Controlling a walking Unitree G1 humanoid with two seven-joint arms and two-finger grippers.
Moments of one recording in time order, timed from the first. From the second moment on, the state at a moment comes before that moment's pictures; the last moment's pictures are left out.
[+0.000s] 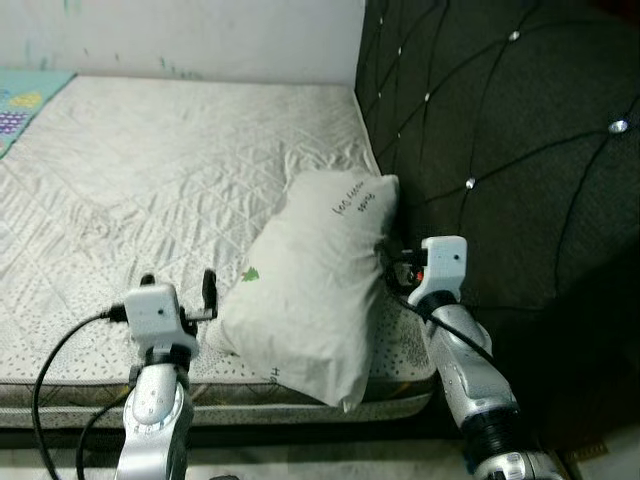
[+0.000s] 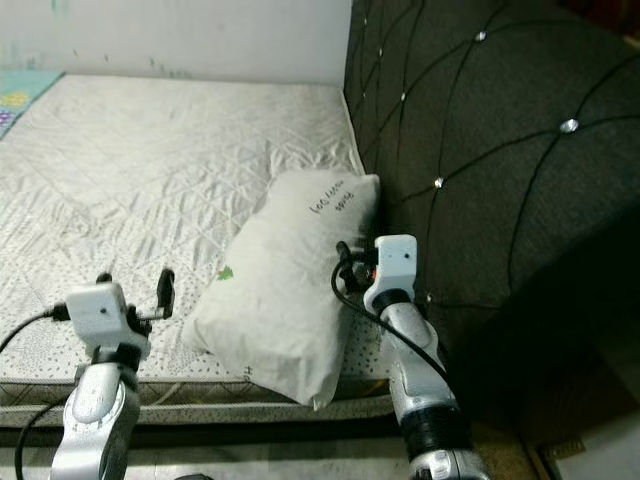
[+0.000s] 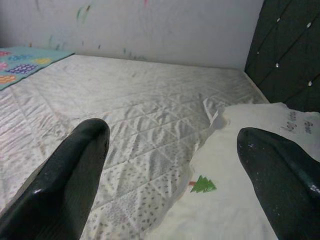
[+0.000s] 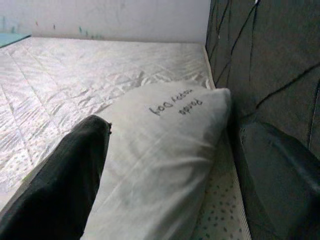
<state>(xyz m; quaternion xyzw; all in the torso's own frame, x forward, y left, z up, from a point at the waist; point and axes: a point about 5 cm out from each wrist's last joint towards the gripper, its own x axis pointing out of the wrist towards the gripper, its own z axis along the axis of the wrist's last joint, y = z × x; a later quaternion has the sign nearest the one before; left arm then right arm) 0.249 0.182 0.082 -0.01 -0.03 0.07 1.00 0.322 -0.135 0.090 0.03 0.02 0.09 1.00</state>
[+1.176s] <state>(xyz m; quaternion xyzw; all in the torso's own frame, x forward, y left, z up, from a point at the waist) 0.248 0.189 0.092 0.00 -0.03 0.05 1.00 0.308 -0.116 0.084 0.03 0.04 0.16 0.99</state>
